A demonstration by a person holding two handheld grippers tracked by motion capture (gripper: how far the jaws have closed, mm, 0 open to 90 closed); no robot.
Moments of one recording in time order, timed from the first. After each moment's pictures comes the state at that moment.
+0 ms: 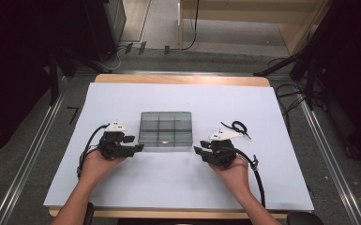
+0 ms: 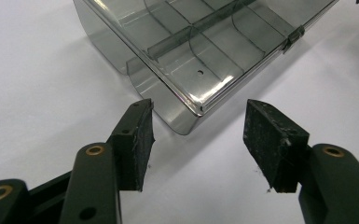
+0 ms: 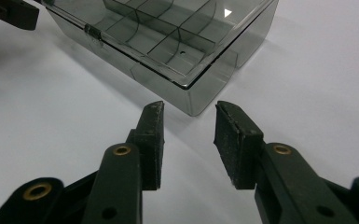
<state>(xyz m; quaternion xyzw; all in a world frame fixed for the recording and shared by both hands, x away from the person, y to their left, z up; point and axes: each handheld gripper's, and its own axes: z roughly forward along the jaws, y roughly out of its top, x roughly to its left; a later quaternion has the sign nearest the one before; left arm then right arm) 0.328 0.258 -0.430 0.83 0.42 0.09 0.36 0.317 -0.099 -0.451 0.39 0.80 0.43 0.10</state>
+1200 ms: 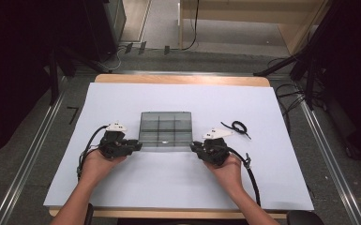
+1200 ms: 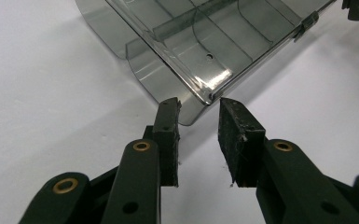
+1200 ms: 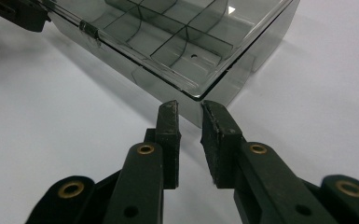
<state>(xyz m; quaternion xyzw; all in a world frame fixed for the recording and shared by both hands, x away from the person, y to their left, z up) 0.332 0.260 -0.438 0.83 0.43 0.07 0.35 0.326 -0.083 -0.460 0.39 0.81 0.43 0.10</state>
